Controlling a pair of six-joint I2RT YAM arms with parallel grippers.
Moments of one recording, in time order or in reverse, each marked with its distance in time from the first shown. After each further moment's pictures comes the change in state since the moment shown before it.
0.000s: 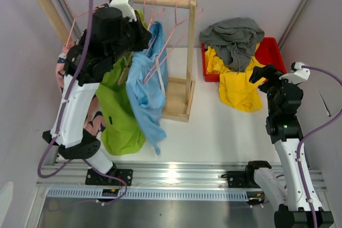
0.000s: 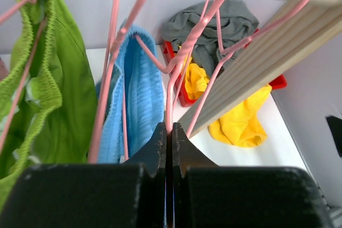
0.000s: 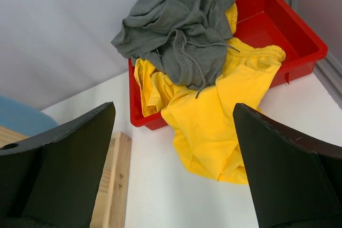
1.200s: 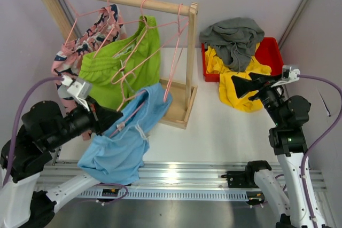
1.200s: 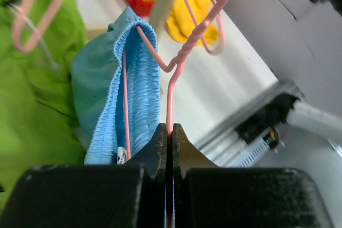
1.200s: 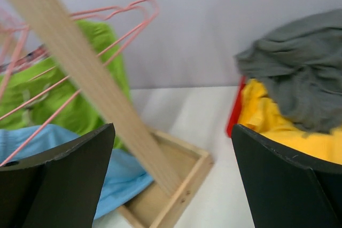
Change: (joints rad) left arm -0.027 -0.932 -0.898 -0.042 0.304 0.006; right arm 0.038 -0.140 0.000 0.043 -0.494 0.030
